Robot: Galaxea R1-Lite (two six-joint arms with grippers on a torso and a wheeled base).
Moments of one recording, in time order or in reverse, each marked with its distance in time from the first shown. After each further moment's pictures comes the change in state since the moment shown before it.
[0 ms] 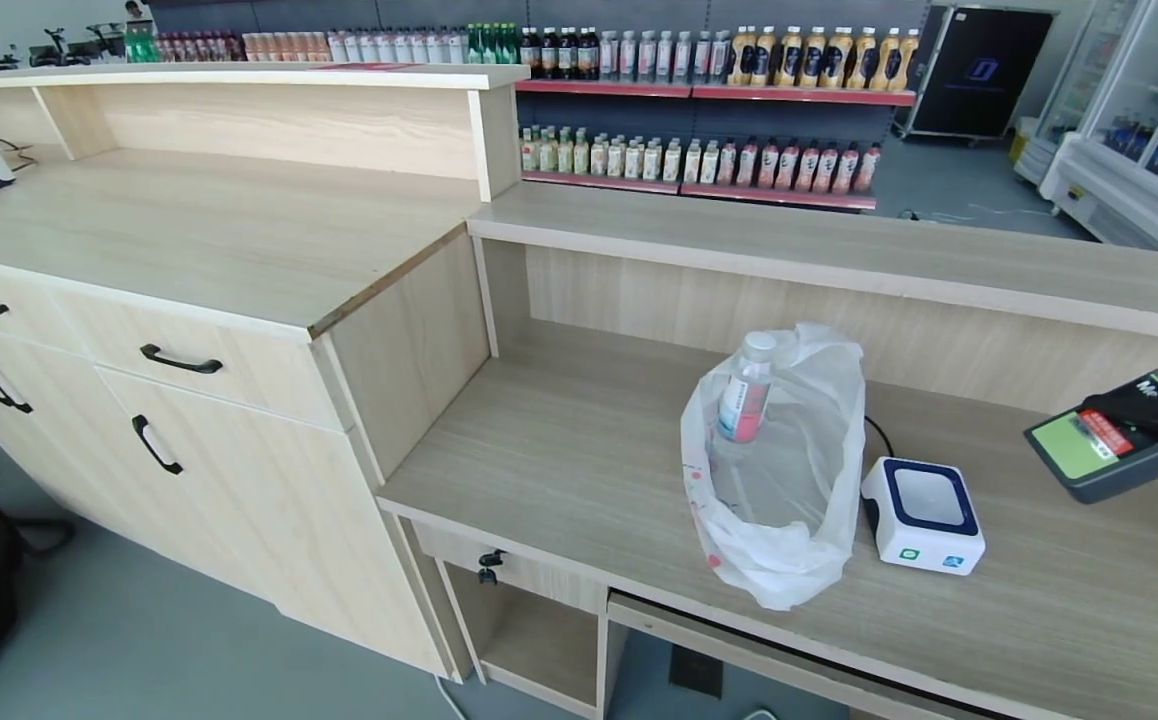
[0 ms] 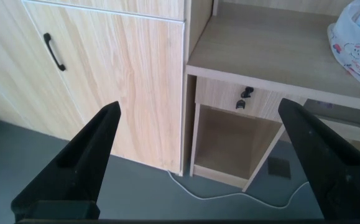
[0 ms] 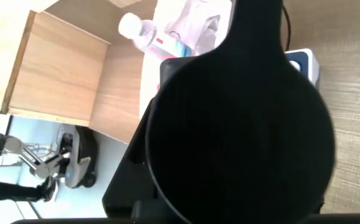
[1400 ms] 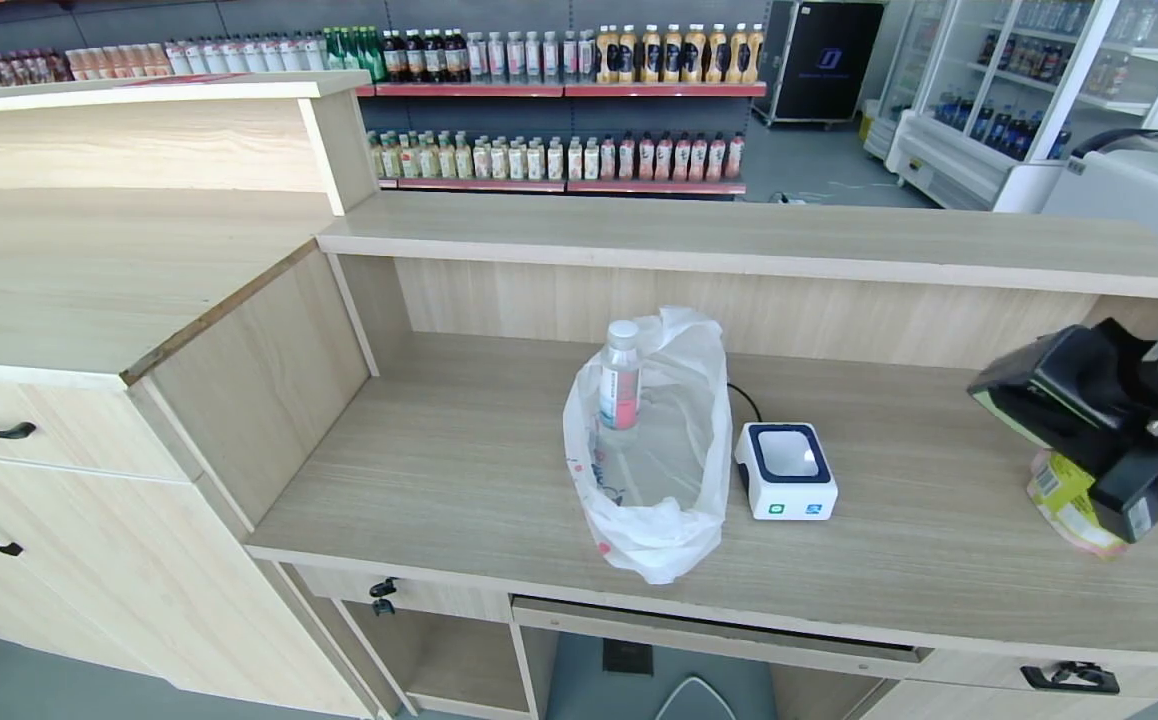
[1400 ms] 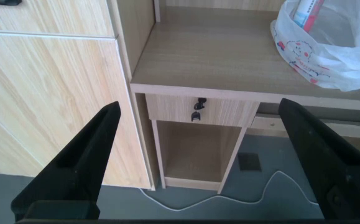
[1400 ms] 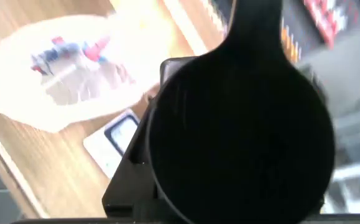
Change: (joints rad) left arm 0.000 0.000 0.000 0.000 0.000 0.000; right arm 0.823 -0.375 0.195 -0.216 -0.893 -1.151
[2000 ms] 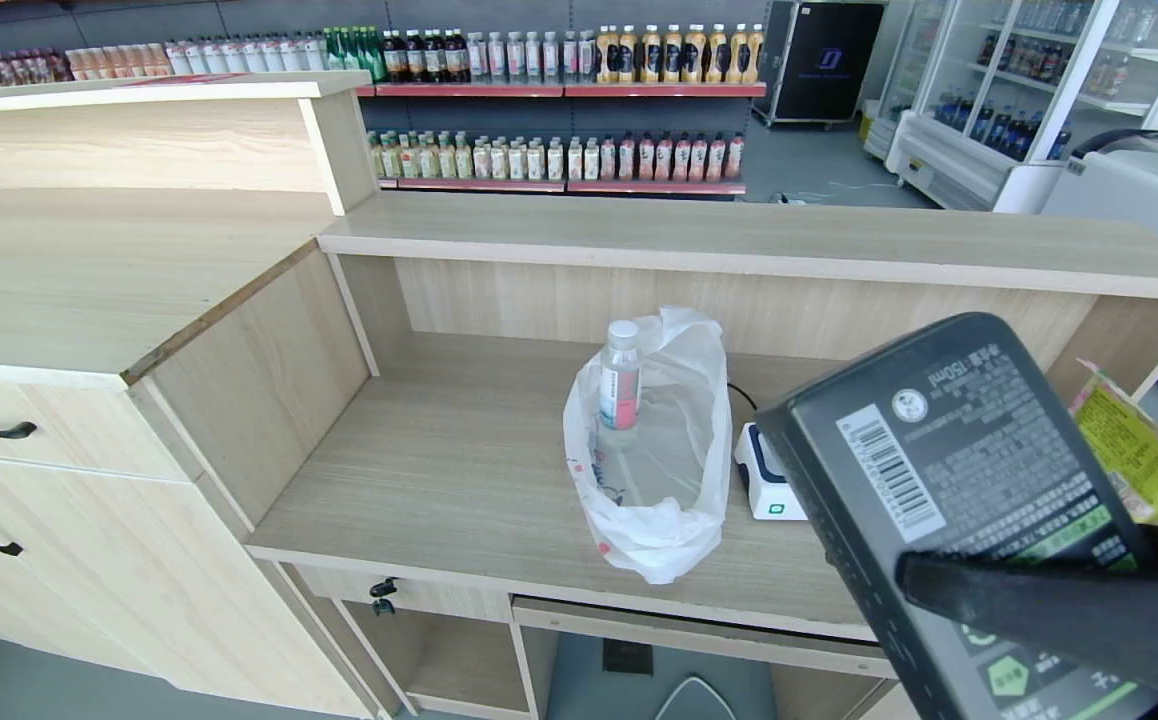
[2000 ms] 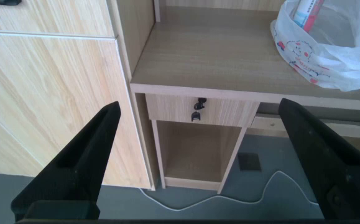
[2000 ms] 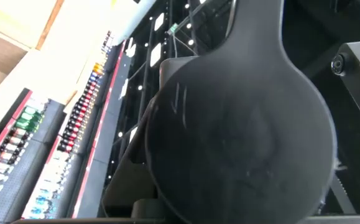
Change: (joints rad) left arm 0.000 0.000 0.000 0.000 0.000 0.000; right arm 0.514 0.091 0.075 -0.418 0.630 -1.580
